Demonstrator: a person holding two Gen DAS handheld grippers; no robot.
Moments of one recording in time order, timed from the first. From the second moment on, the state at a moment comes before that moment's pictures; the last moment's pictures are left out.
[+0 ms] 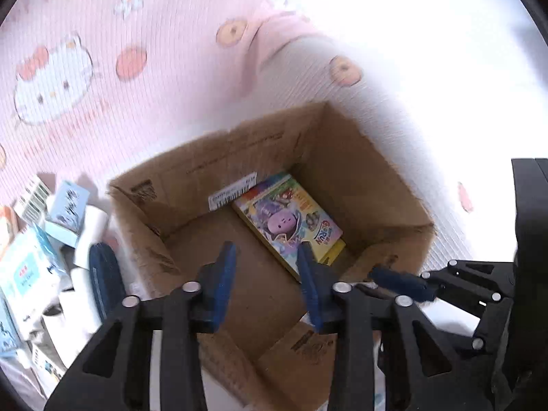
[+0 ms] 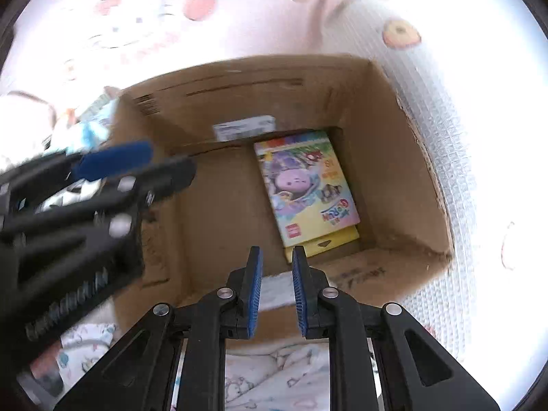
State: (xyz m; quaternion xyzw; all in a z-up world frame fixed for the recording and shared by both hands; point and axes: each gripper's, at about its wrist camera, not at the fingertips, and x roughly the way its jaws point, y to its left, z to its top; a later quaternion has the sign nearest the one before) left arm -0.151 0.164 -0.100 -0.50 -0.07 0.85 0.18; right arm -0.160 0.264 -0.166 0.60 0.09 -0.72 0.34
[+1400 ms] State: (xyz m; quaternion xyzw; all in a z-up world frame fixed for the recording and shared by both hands) left arm -0.029 -0.146 -0.181 -0.49 -0.21 0.84 -0.07; right arm 0.006 0.046 -0.151 0.40 0.22 -0.78 0.42
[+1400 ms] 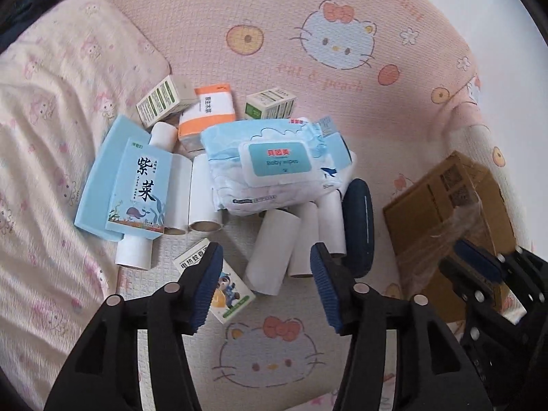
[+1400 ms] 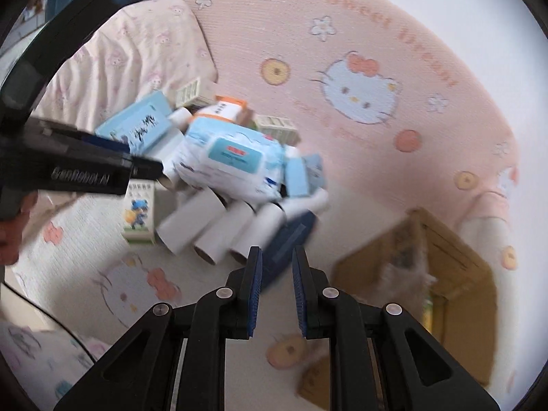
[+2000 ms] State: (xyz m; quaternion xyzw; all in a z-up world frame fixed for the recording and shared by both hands) left arm -0.074 -0.212 -0.213 -0.50 -0.32 0.80 -0.08; right arm -0.076 -0.027 -0.211 0.49 0.12 -0.75 0.42
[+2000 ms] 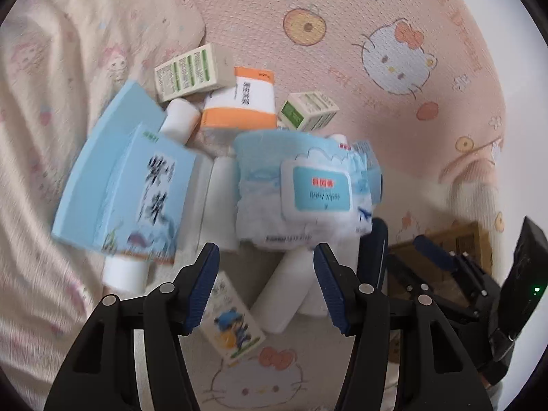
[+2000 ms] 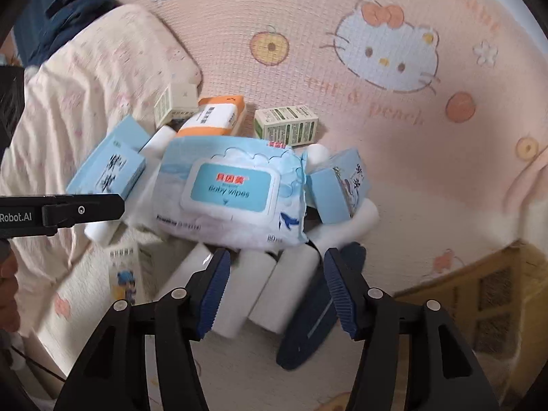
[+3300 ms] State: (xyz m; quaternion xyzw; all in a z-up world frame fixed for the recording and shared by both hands) left arm -0.123 -0.194 -0.244 -0.55 -0.27 0.79 -0.05; right arm -0.132 -0.059 -0.280 0.63 -0.09 -0.65 0.42
